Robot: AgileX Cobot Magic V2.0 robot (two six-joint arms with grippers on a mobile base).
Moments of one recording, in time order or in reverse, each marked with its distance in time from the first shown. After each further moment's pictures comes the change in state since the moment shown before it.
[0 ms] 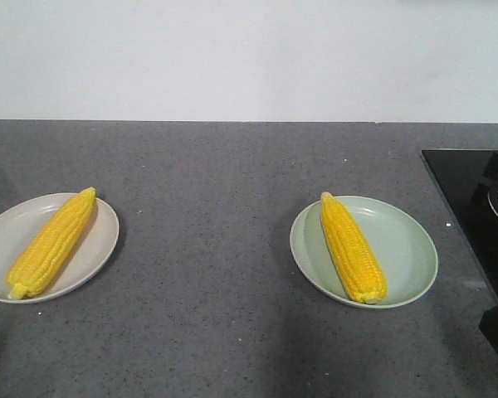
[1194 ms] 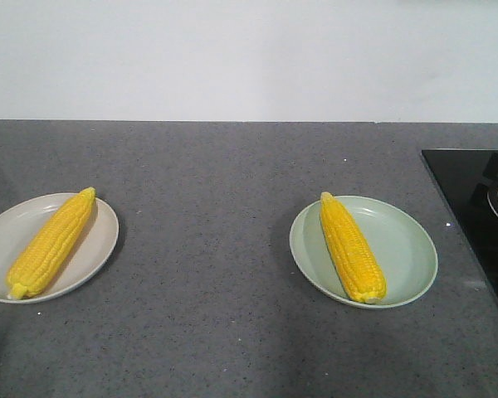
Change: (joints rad) left arm 0.000 0.000 0.000 0.001 0.002 0.000; right arm -0.083 -0.244 0.278 -0.707 -0.523 0.777
